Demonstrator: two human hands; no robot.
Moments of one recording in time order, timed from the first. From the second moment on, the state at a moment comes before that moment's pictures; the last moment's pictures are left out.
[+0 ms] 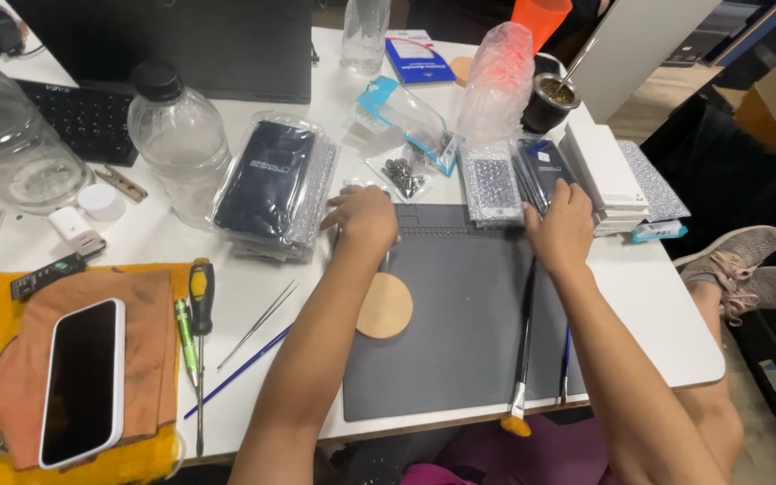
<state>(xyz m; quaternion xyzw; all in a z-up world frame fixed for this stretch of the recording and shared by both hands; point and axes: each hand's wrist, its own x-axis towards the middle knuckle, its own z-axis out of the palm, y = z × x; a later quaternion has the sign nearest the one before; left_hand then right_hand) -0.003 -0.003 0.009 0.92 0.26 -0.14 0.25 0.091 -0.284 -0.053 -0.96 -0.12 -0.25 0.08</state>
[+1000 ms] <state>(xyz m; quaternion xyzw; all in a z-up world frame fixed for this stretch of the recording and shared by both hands) -0.068 -0.052 0.026 0.99 -0.03 -0.12 0.10 0.074 -0.343 -0.071 -0.92 -0.05 -0.38 0.07</state>
